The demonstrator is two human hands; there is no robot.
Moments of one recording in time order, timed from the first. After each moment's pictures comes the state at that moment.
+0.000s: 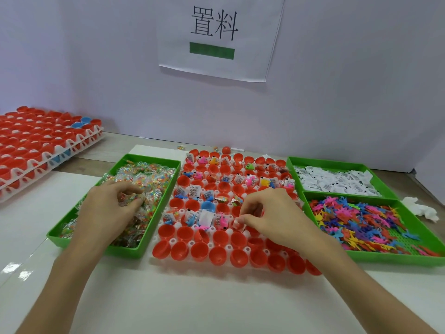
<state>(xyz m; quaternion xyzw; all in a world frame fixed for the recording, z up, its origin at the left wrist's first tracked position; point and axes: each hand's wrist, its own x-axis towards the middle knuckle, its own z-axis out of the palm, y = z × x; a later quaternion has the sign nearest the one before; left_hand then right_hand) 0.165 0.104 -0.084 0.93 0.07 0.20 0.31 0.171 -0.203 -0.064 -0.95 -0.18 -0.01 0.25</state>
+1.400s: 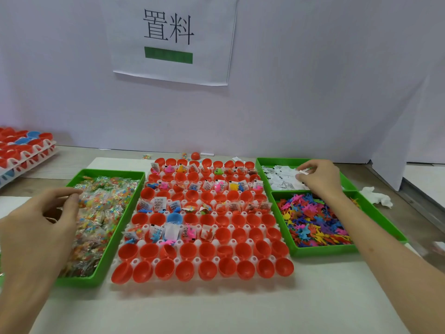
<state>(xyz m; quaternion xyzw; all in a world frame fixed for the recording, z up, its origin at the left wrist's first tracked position) 0.184 0.135 -0.121 0.83 0.10 0.31 0.46 0.255 -0.381 -0.073 -0.91 0.16 -0.22 0.30</state>
